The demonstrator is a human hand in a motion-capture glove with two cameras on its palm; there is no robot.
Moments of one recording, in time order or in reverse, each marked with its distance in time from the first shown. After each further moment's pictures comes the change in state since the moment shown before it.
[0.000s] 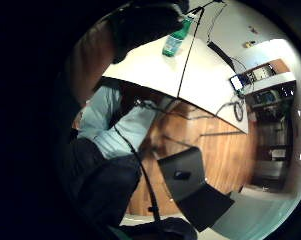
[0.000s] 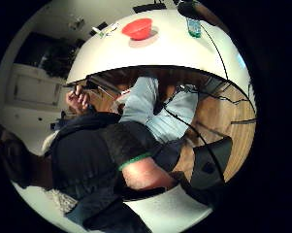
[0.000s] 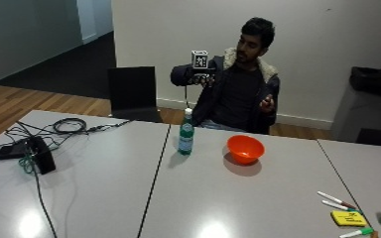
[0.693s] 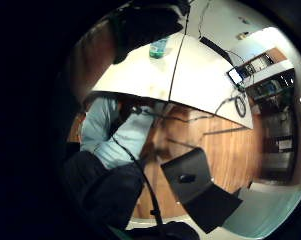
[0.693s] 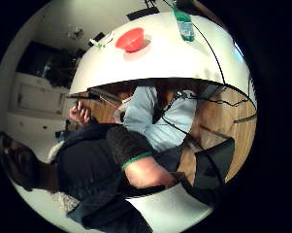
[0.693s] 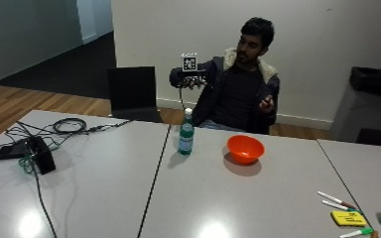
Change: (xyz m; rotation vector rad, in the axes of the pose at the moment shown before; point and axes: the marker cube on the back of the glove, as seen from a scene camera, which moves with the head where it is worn) arm 0.052 -0.029 0.009 0.046 -0.081 0.085
